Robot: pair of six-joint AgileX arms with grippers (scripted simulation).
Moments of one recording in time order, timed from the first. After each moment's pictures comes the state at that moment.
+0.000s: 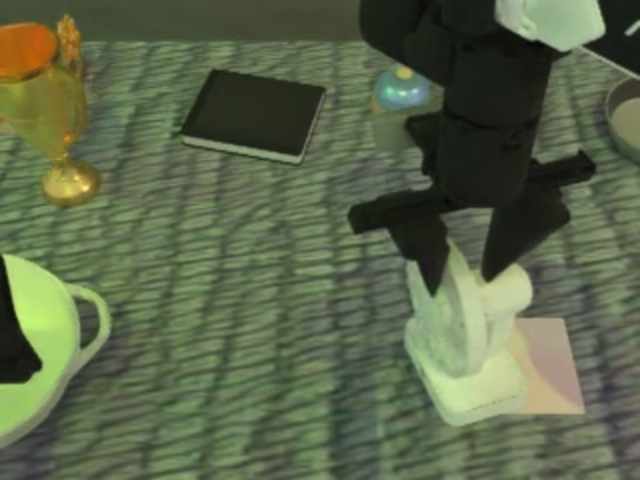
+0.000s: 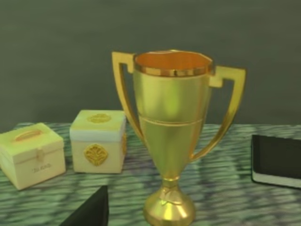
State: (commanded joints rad) left arm 0.00 0.00 0.00 0.00 0.00 0.00; right arm 0.66 1.99 1.91 -1.63 -0.10 0.36
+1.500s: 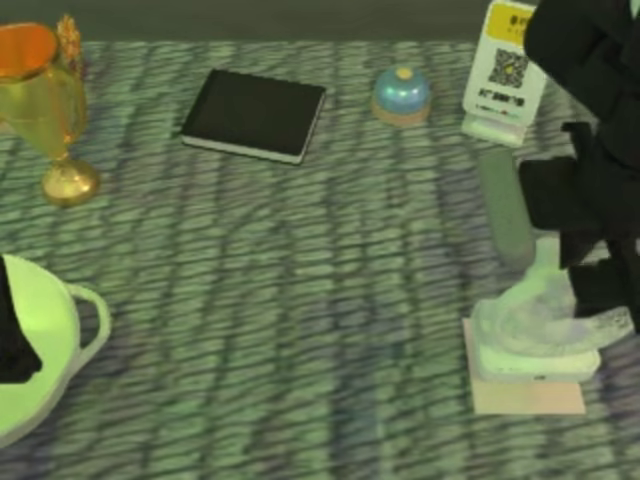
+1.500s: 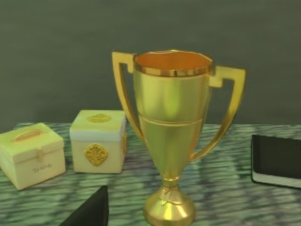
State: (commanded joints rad) left arm 0.00 0.00 0.00 0.00 0.00 0.00; right arm 0.48 1.68 1.46 -1.37 -0.01 -1.09
